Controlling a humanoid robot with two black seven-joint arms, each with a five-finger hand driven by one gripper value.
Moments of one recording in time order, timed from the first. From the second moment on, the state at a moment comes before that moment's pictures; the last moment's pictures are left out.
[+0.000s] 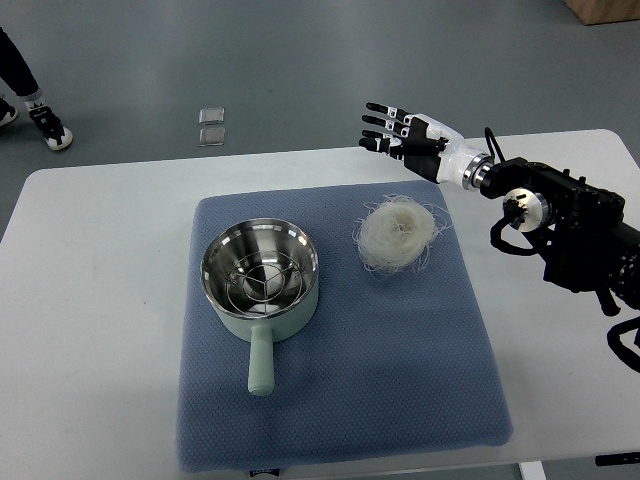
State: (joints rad) left arm 0.04 0.00 0.08 -0.17 0.00 0.01 0.15; right arm 1.04 -0.07 0.22 0.26 0.05 0.54 0.23
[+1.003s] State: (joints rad) left arm 0.03 0.00 0.08 -0.16 0.00 0.01 0.15; right arm 1.15 -0.12 0.21 0.33 -0.76 0.56 0.32
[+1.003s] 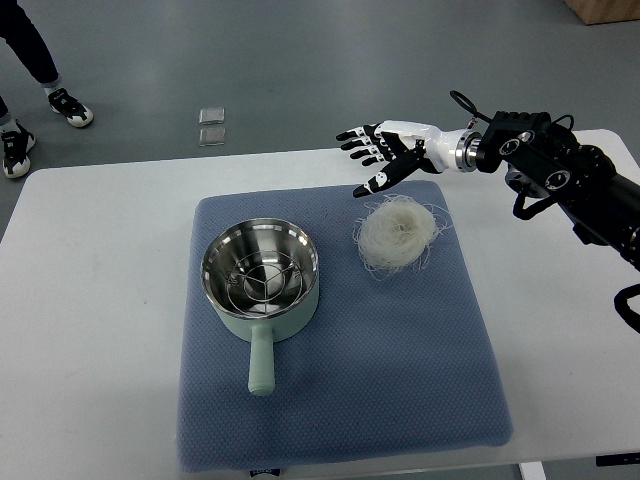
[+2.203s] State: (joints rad) left arm 0.03 0.00 0.08 -0.16 0.00 0.01 0.15; right arm 1.09 -0.32 -0.02 0.69 -1.45 0.20 0.34
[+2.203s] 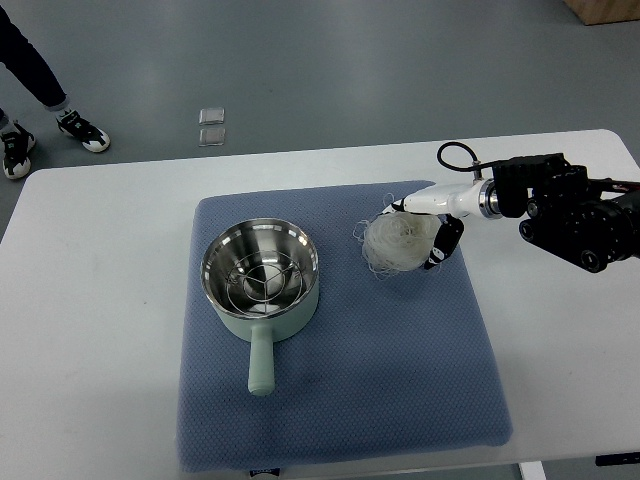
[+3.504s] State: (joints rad) left arm 0.03 0.00 0.08 -0.16 0.00 0.01 0.15; right arm 1.31 -0.26 0.09 0.74 -1.43 0.21 0.46
